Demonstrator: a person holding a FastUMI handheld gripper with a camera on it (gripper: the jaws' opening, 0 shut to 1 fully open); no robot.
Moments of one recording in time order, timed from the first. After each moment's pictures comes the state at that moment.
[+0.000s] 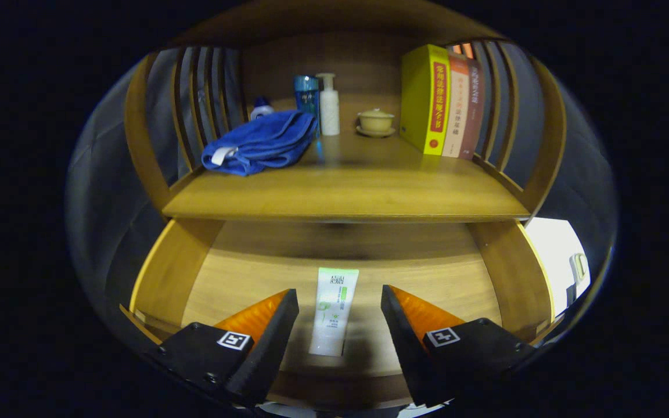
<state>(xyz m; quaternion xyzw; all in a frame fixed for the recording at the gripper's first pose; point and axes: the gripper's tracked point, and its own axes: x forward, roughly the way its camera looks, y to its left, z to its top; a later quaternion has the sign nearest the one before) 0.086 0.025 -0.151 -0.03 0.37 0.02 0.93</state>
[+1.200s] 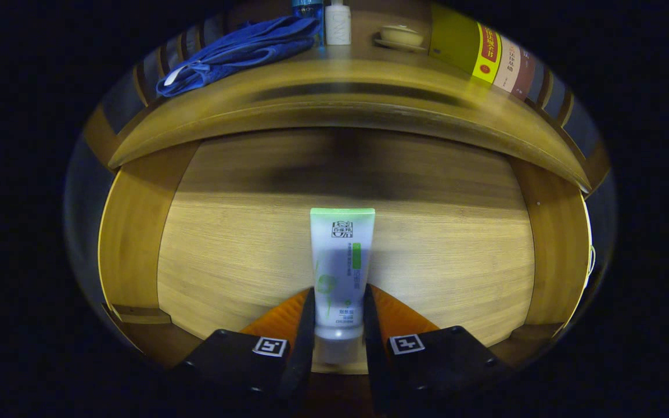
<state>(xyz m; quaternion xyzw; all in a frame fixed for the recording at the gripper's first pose) 0.086 0.030 -0.217 -0.03 0.54 0.03 0.84</state>
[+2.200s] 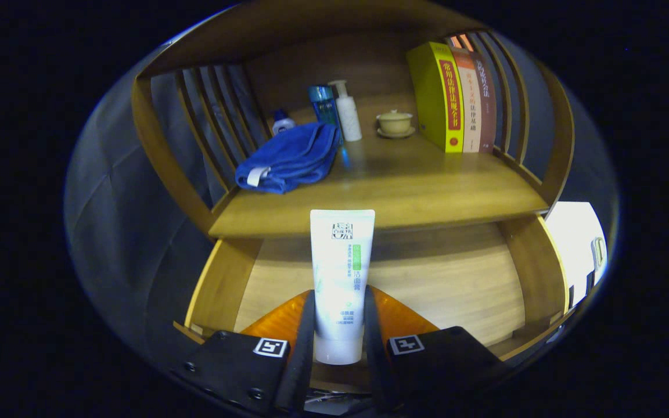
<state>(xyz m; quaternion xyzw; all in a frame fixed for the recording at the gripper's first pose) 0.096 0.033 -0.084 0.05 0.35 0.08 0.93</state>
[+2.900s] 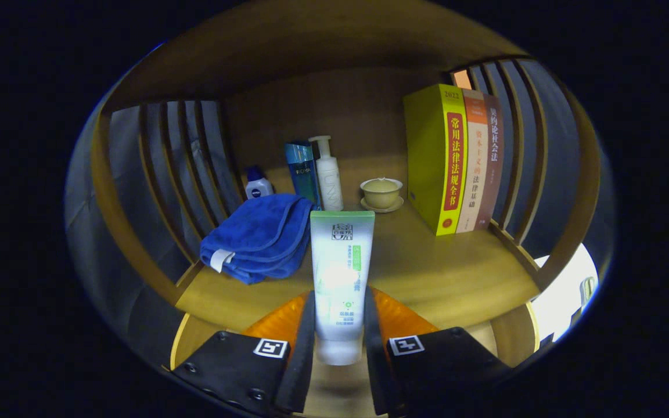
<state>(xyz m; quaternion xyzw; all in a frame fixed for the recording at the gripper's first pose) 0.228 0.010 -0.040 0.03 0.26 0.04 0.97</state>
